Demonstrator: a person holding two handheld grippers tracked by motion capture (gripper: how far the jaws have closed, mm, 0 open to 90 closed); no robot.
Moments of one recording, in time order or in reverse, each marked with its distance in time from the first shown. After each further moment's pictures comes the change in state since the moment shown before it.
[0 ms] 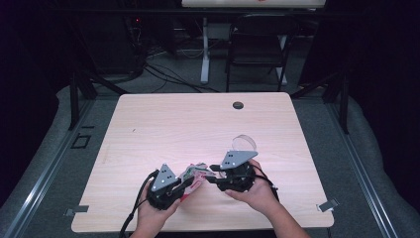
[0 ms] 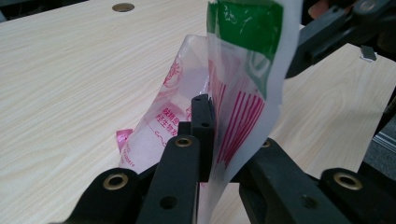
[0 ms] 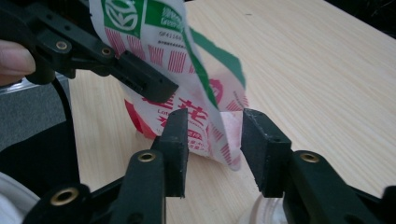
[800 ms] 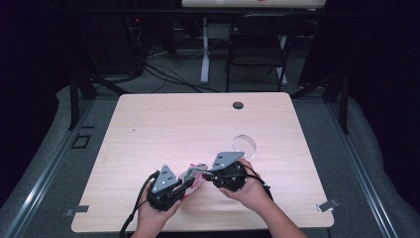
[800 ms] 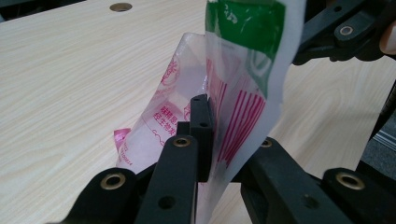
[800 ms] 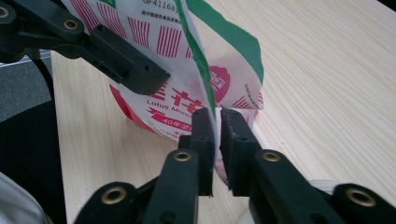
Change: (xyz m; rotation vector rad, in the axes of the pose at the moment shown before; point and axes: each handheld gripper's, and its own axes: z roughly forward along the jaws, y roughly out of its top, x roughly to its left) left arm -0.002 -0.002 0.000 0.000 0.000 0.012; right arm 0.000 0.000 0.025 0.091 0.002 -0.035
